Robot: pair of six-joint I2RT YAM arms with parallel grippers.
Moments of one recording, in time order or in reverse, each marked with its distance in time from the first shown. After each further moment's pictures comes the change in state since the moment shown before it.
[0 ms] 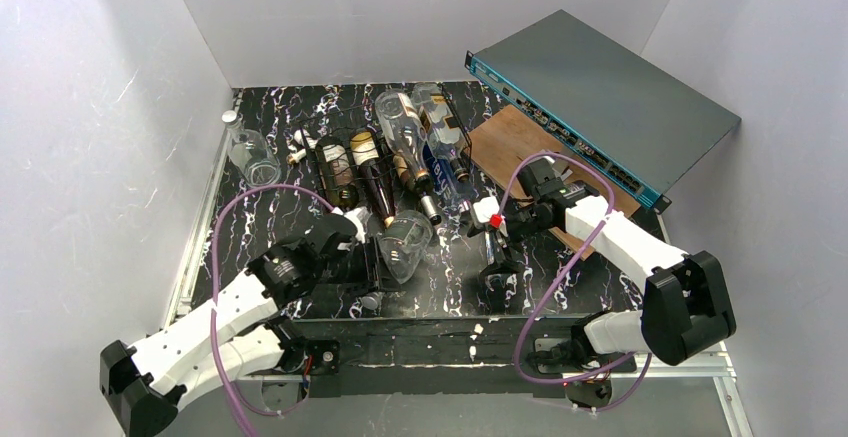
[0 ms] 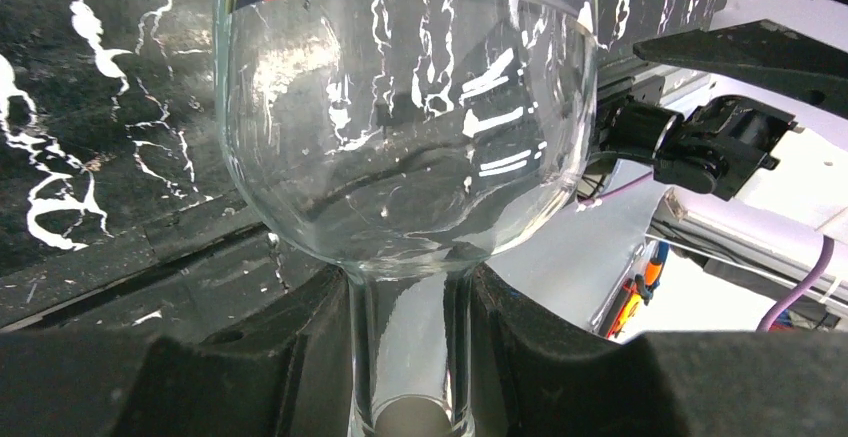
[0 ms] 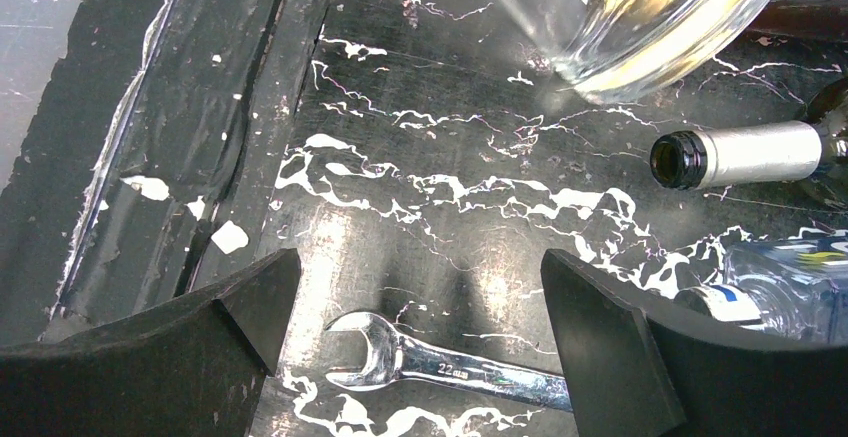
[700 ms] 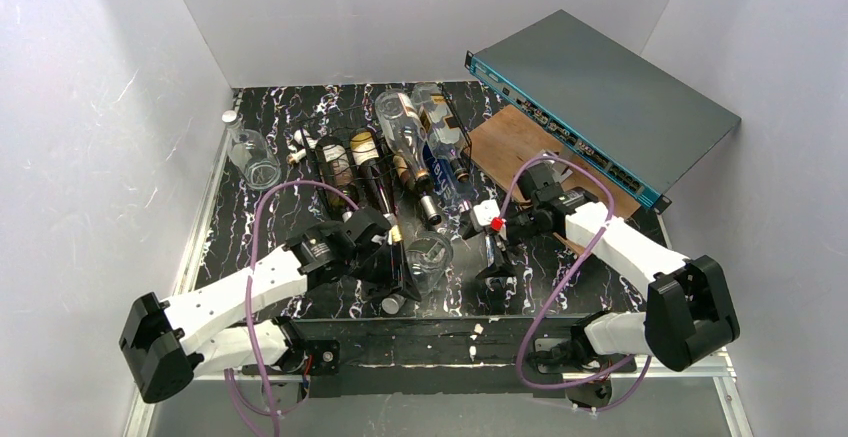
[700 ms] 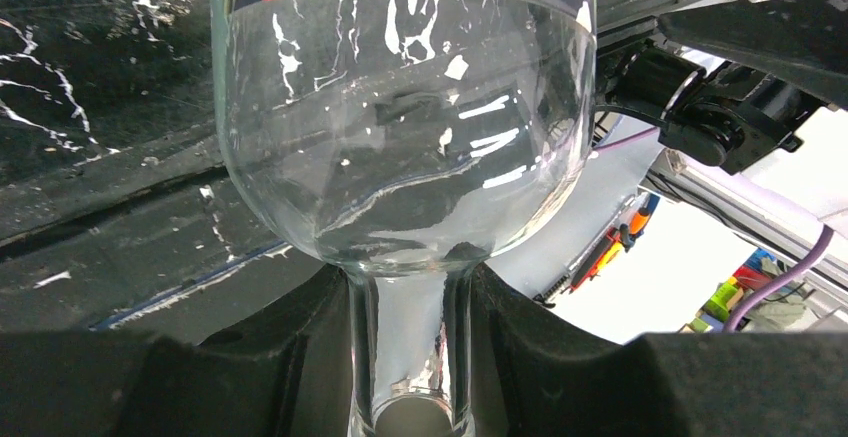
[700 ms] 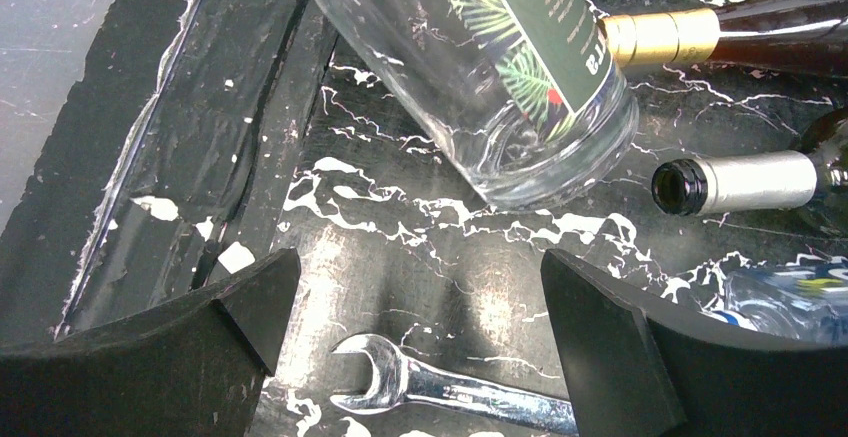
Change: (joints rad) left arm -0.104 0.249 0.101 0.004 0.088 -0.108; right arm 0.018 -0.026 -0.039 0.066 -0.052 0.037
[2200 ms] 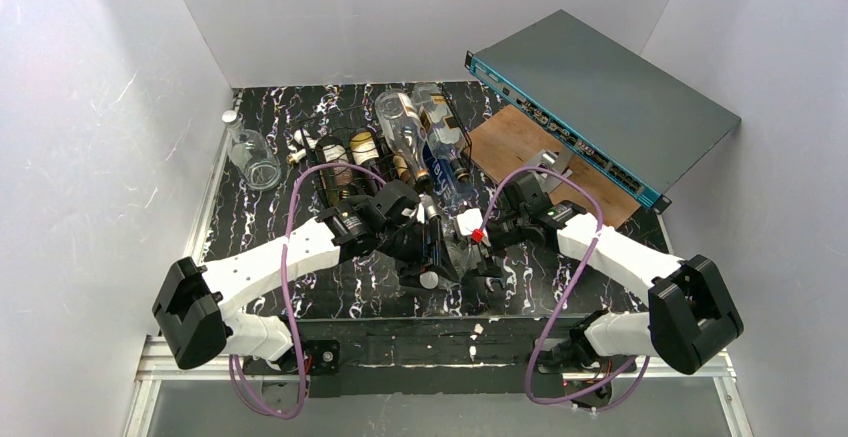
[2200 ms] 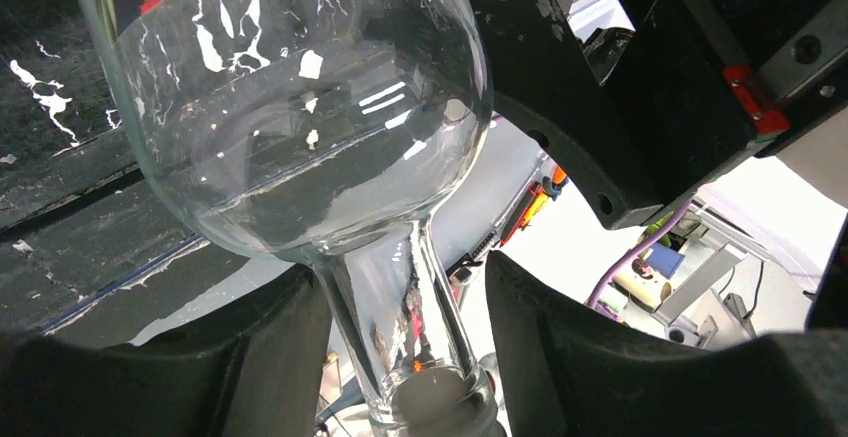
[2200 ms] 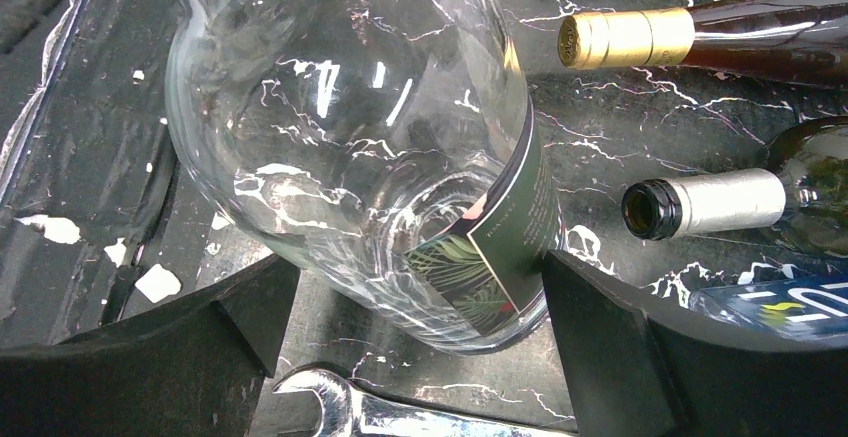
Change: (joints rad) left arm -0.011 0.263 0.228 0.090 0.161 -0.037; right arm 0.128 -0.017 -0.088 0.298 0.169 0.173
